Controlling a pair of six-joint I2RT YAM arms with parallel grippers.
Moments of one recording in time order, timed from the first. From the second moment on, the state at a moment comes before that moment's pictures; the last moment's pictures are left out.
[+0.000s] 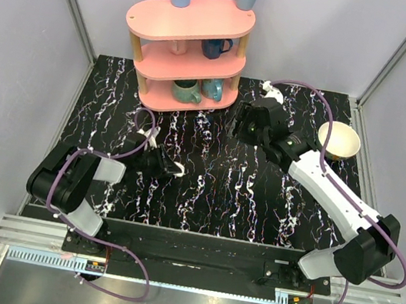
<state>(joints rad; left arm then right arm) -0.27 1.57 0.44 0.44 0.53 -0.81 0.66 1.44 1.35 -0.48 0.19 0.64</state>
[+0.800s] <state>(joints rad) -0.19 1.15 0.55 -0.06 0.28 -0.60 0.55 1.64 1.43 -0.52 0.27 0.61</state>
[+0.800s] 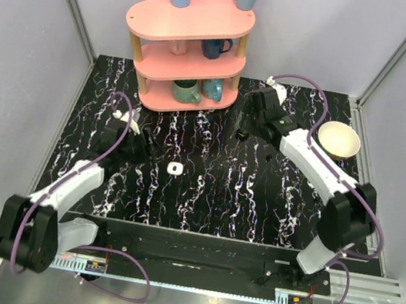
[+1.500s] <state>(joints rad) -0.16 0.78 0.72 -0.26 0.32 -0.48 0.47 2.25 1.91 -0.76 0.38 0.78</state>
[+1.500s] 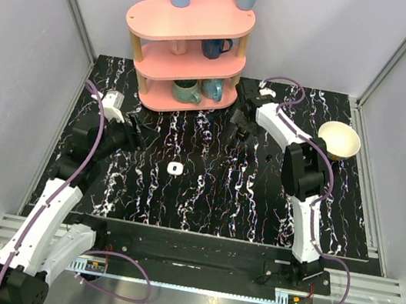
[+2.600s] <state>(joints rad) -0.16 0.73 0.75 -0.26 0.36 -0.46 0.44 2.42 2.09 -0.81 0.31 0.70</state>
